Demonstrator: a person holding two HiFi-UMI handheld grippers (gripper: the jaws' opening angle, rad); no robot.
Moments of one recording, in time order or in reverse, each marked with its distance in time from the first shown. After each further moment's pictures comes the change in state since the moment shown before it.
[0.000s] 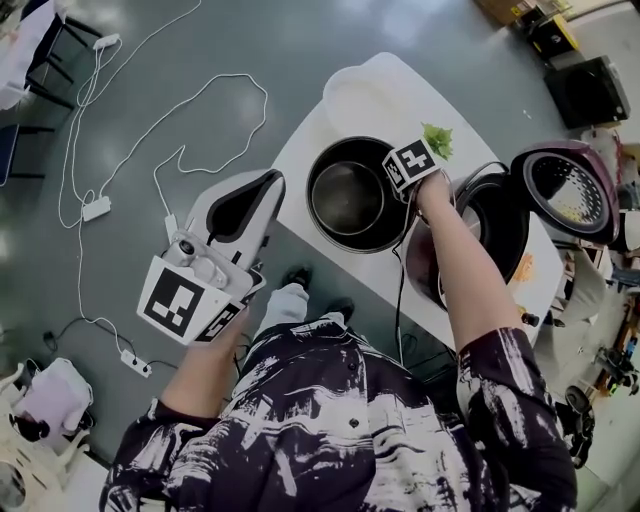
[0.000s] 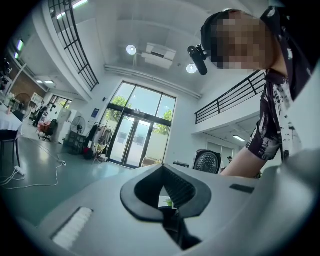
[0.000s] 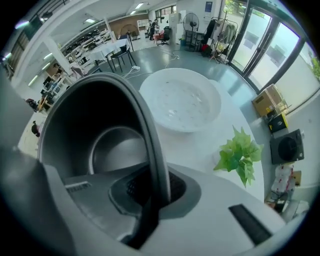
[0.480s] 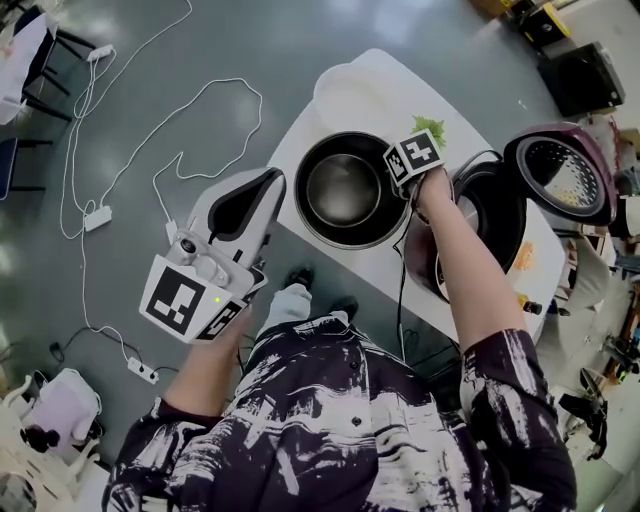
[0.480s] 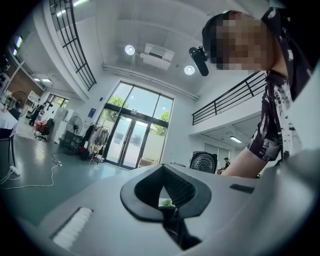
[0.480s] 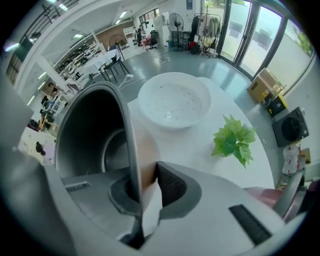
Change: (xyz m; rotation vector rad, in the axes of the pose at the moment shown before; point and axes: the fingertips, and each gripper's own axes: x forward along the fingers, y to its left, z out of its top) left arm 0.004 -0.012 0.005 -0.002 -0.010 -0.036; right arm -0.022 0.007 -0.005 0.132 -0.043 0.049
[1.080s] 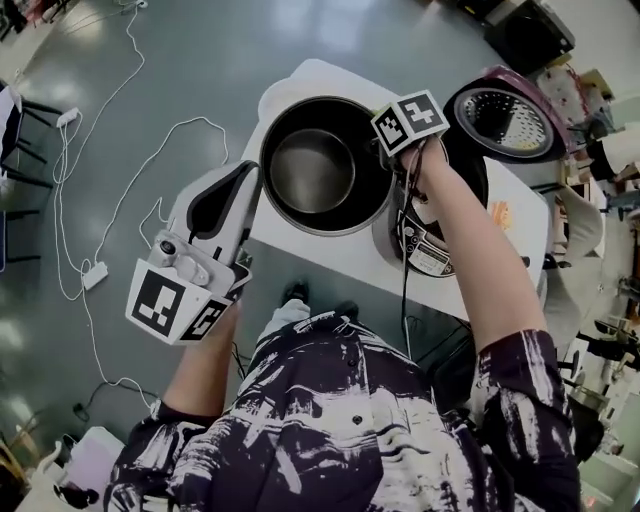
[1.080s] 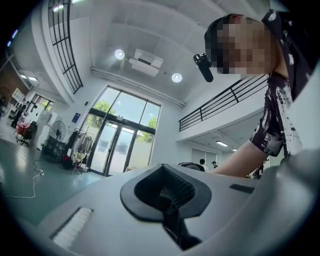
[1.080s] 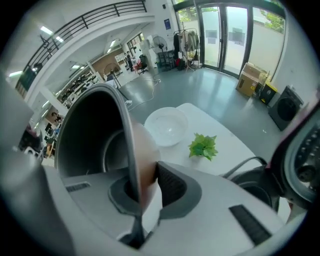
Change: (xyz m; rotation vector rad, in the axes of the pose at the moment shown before) left arm 0.029 -0.052 0.047 0.048 -0.081 -0.167; right arm -0.138 -0.008 0.009 0.178 -0.214 0.071
